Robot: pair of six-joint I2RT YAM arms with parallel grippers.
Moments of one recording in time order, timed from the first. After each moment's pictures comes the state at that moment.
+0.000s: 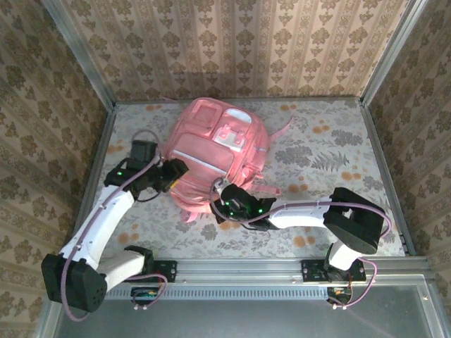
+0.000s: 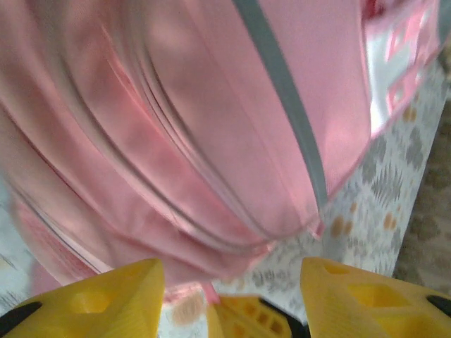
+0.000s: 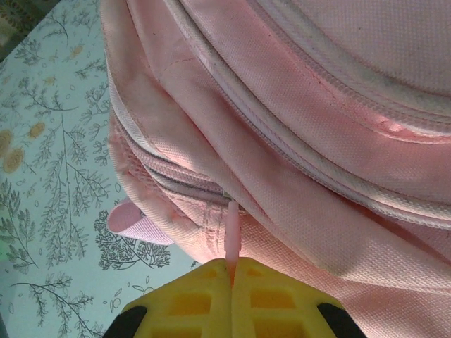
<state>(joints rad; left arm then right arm) -0.35 1.07 0.91 -0.75 0.33 -0.92 1.05 1.65 0.81 0.20 0.10 0.47</state>
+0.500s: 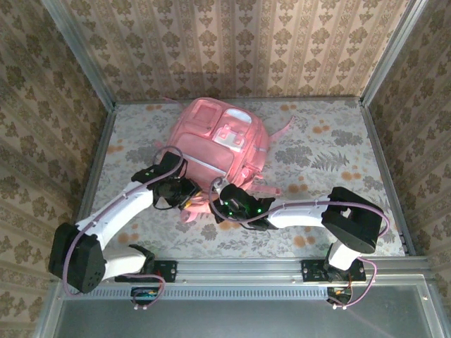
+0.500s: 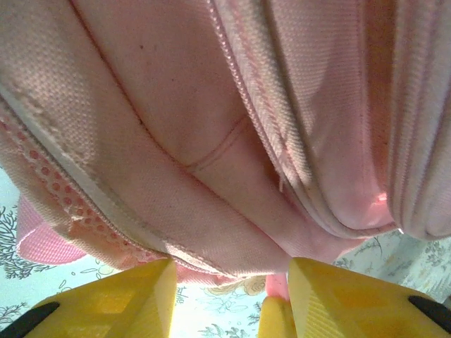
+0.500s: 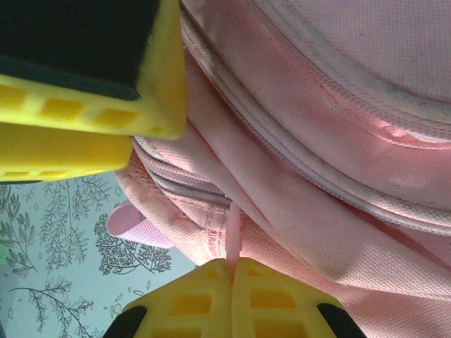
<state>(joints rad) -0.54 1.22 0.82 -0.75 0.24 -1.18 1.05 1.65 0.82 0.20 0.10 0.48</state>
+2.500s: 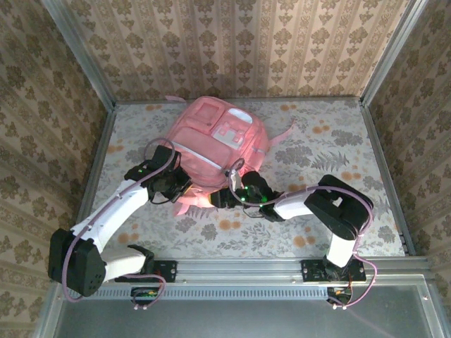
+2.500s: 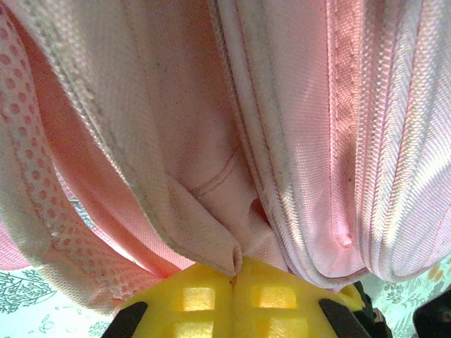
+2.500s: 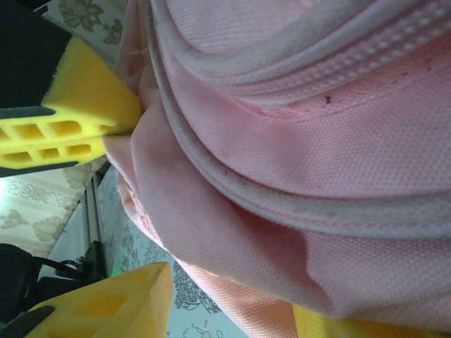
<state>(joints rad) -0.48 1.19 0.87 -0.73 0.17 -1.19 0.82 1.79 0.68 0.73 -0.38 0.70</state>
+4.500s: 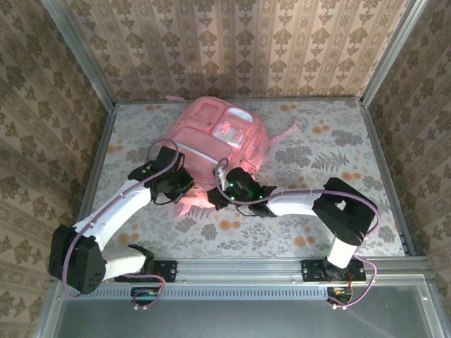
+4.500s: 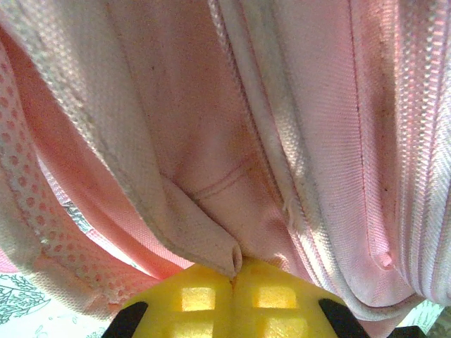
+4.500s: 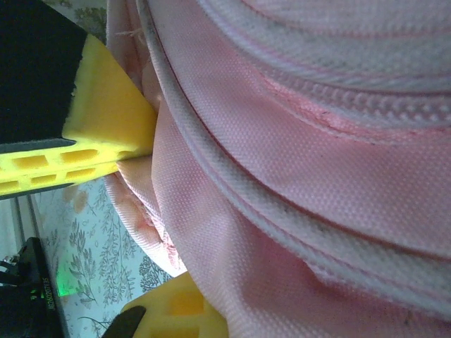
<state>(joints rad) -0.51 1.21 0.86 -0.70 0.15 -1.19 0.90 1.73 0.86 0.33 -0.18 0.54</state>
